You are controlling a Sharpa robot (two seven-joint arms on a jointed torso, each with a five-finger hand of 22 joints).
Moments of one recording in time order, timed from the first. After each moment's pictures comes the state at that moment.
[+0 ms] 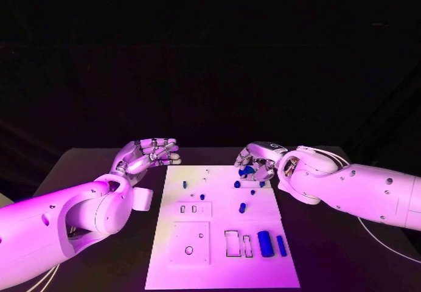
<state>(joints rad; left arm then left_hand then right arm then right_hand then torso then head) 1.17 -0.91 -0.03 1.66 -0.03 -0.42 0.49 1.34 -0.17 0.47 0.09 0.10 0.89 0.22 0.19 0.14 1.09 0.16 0.07 0.07 1.09 0.10 0.28 0.29 0.17 1.03 0.21 0.28 0.13 1.28 -0.80 -0.13 1.44 -1.43 -0.30 -0.06 1.43 -0.28 0.36 0.16 0.20 0.99 0.13 0.17 0.24 1.14 0.08 0.07 0.11 1.46 0.00 0.88 0.80 0.15 1.34 0.08 0.79 0.61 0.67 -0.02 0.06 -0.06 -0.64</state>
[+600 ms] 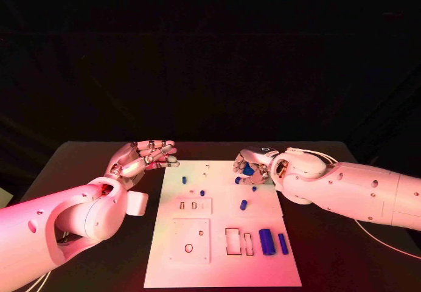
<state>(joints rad) 1.17 -0.94 -0.03 1.69 -0.03 -0.38 0.48 1.34 -0.17 0.49 0.08 0.10 0.90 0.22 0.20 0.14 1.10 0.16 0.07 0.07 1.05 0.10 0.36 0.36 0.17 1.02 0.20 0.31 0.15 1.26 -0.78 -0.13 1.43 -1.55 -0.24 -0.15 1.48 -0.25 0.30 0.23 0.21 0.99 0.12 0.17 0.29 1.12 0.09 0.08 0.14 1.46 0.00 1.34 1.22 0.09 1.43 0.09 1.27 1.18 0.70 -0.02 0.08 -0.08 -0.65</state>
